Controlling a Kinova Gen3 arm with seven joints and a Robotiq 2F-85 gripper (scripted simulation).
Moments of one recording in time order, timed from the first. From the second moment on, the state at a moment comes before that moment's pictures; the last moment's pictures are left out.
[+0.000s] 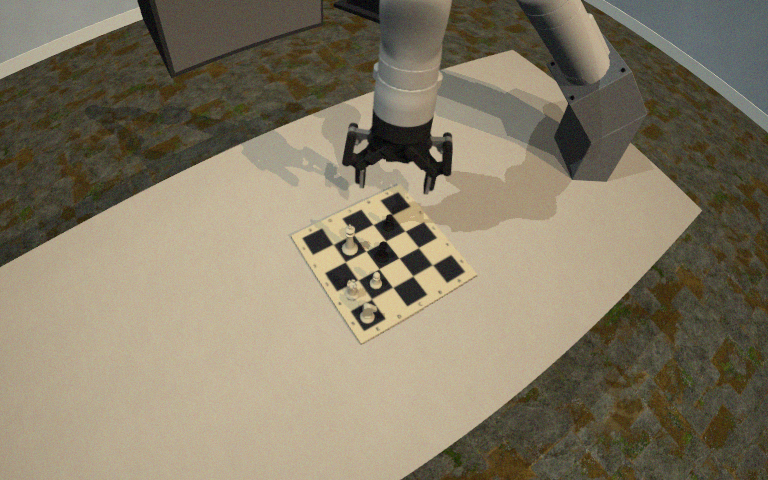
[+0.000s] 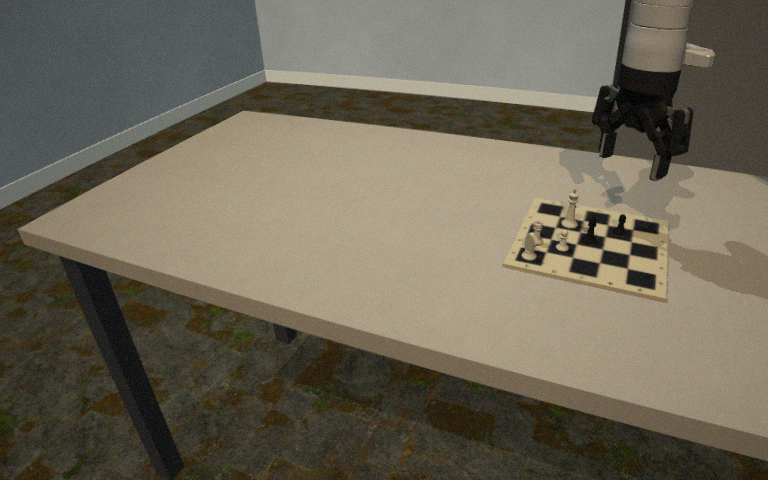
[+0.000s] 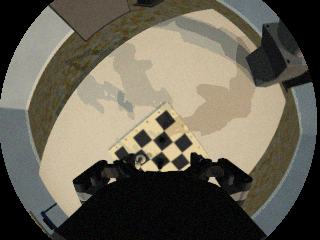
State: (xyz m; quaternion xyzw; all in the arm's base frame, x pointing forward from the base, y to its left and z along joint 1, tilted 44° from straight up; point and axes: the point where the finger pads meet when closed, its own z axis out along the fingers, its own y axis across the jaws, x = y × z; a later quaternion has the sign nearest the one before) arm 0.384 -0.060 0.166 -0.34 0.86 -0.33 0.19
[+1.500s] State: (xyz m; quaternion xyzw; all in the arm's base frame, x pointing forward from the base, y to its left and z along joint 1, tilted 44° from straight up) arm 0.382 -0.070 0.162 -0.34 0.86 -0.33 0.18
